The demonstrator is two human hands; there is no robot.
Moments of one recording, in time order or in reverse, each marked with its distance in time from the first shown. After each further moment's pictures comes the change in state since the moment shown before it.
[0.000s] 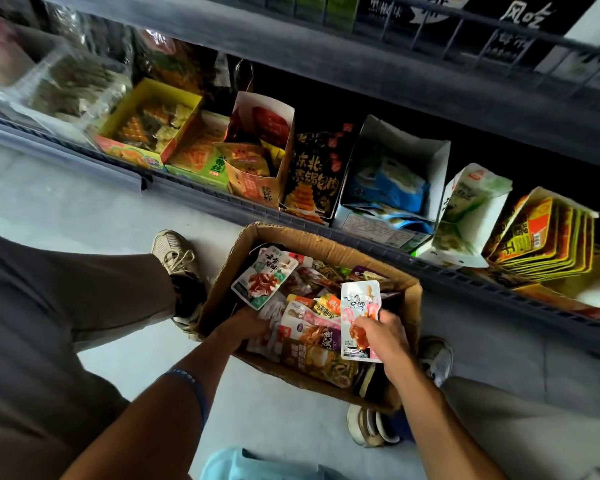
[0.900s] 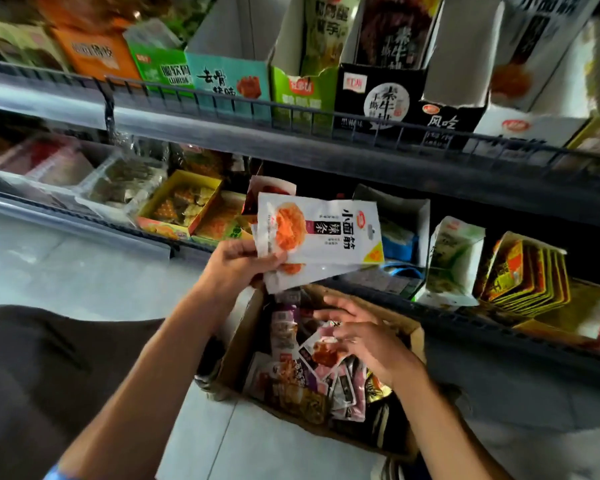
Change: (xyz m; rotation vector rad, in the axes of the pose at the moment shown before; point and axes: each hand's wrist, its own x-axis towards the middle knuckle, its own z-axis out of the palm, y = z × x) left_hand -0.200 0.183 -0.082 -0.418 0.318 0.667; right_hand -0.059 -0.091 -0.014 0.536 -0.626 -0.340
